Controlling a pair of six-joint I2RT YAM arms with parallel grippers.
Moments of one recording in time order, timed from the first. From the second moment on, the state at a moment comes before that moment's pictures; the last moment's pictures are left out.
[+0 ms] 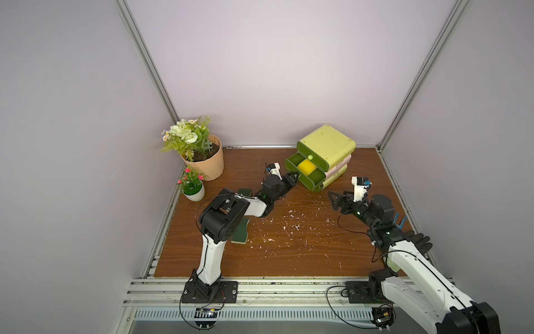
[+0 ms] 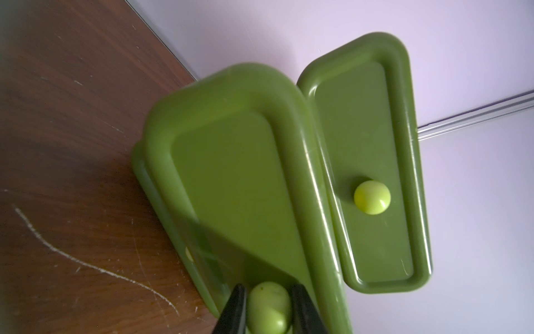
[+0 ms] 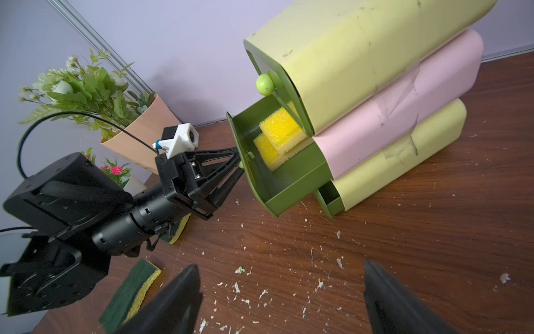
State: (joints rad) left arm -0.61 2.04 1.02 0.92 0.14 -1.17; right arm 0.25 0.88 0.48 0.15 -0.24 0.37
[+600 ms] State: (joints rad) left arm -0.61 1.97 0.89 0.96 0.12 -1.14; right arm 0.25 0.88 0.48 0.15 -0.24 0.37
